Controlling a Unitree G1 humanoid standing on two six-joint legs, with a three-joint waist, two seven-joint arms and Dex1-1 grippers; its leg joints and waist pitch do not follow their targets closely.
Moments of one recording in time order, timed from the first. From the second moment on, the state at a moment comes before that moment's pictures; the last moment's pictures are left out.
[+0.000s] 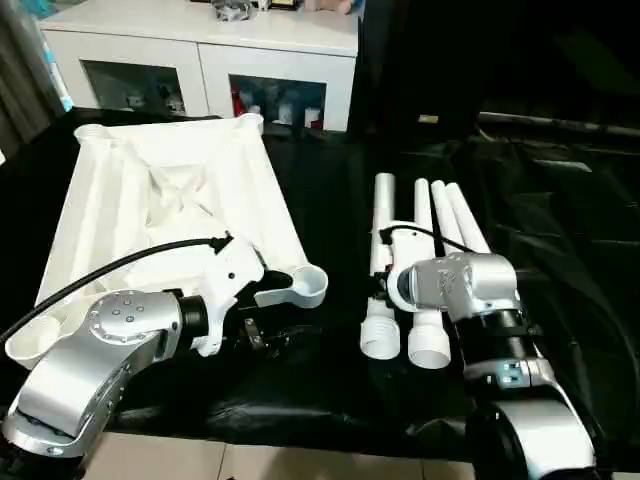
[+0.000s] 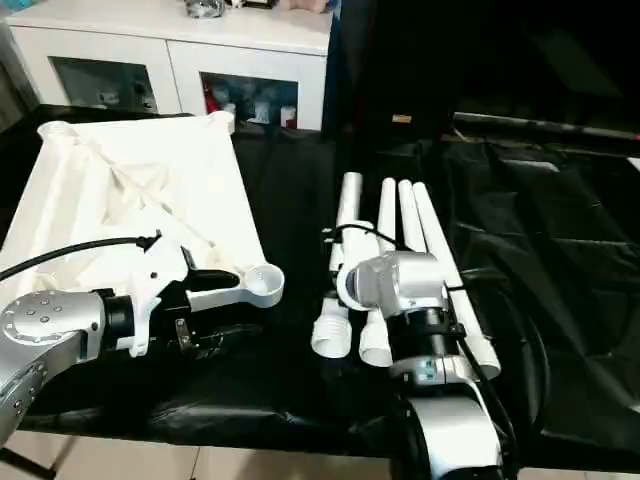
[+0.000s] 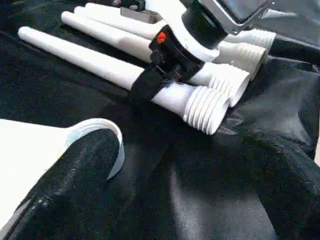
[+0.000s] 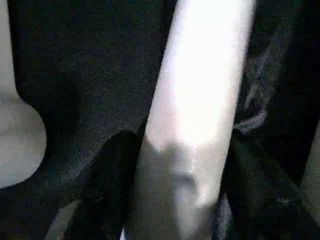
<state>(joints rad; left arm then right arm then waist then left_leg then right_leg) -0.21 0.61 -0.16 -0.43 -0.35 0.74 -0.81 -0.74 0.00 -0.18 0.50 0.19 1.19 0.02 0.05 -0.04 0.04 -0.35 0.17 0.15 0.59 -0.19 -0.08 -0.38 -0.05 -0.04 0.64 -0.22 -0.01</state>
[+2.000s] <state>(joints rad) -0.71 -0.06 0.35 -0.03 -0.79 1.06 -0.06 -0.55 -0.13 0.13 -0.06 0.24 0.70 0.41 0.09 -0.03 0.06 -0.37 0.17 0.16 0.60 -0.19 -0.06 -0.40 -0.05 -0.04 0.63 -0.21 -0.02</state>
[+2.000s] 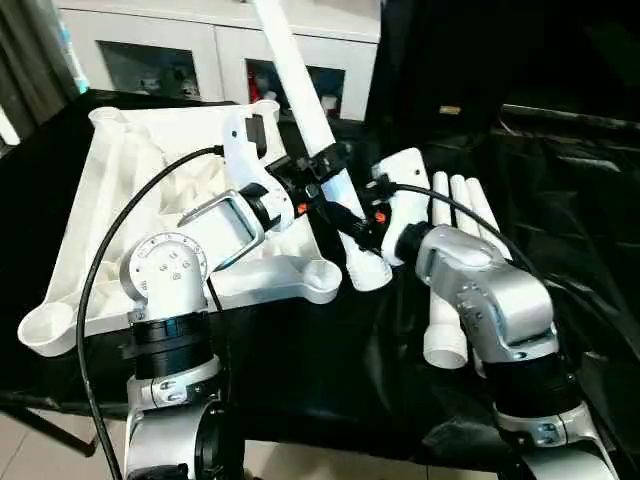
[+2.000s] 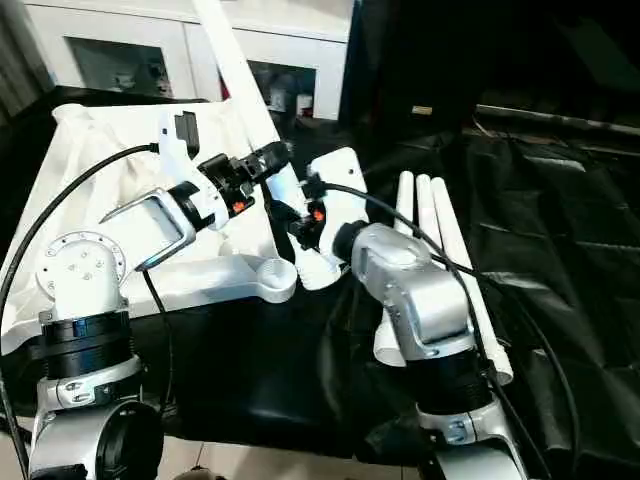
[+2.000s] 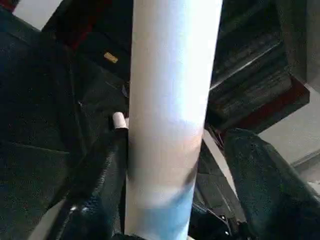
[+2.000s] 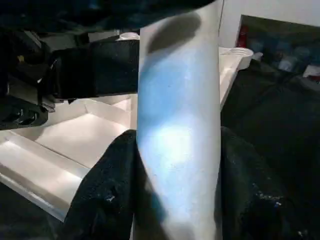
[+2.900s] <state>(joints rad) -0.70 0.05 0.24 -0.05 -0.75 1.02 -0.20 -0.54 -0.17 0.16 -0.07 0.28 0.68 0.54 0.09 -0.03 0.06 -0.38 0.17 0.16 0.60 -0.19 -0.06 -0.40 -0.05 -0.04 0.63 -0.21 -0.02</state>
